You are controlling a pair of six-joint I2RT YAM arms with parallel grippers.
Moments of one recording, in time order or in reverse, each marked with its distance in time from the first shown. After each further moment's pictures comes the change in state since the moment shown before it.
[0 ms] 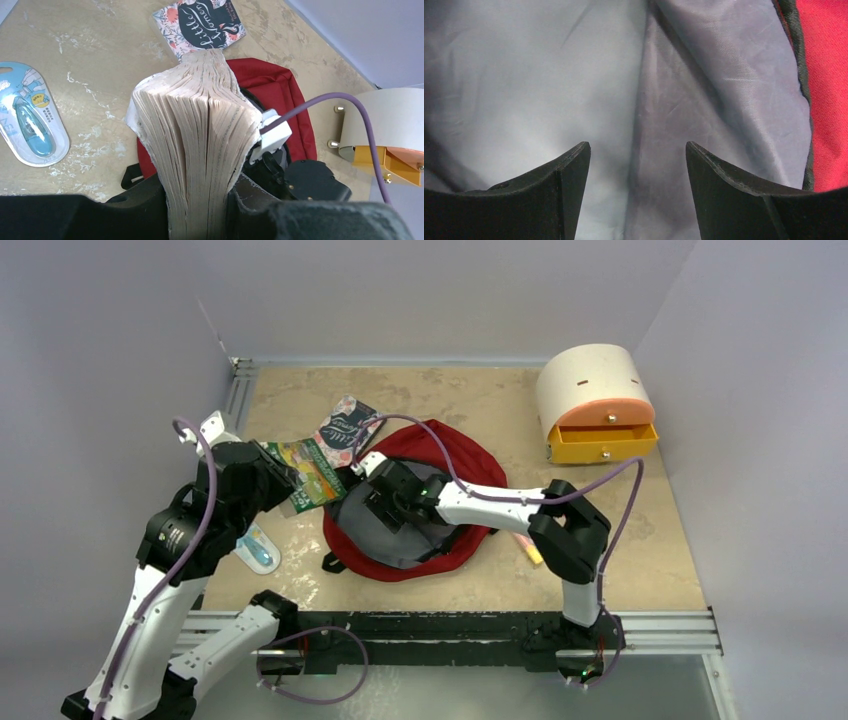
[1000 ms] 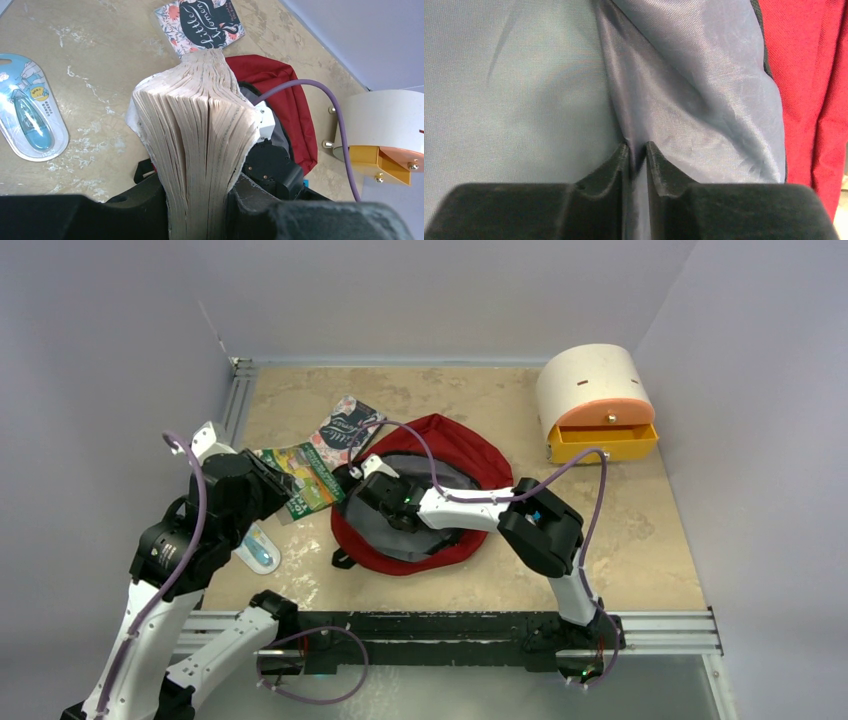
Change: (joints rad) left arm 0.000 -0.056 -0.032 -0.011 0.000 -0.026; right arm 0.029 0.156 0.064 -0.005 0.377 -0.008
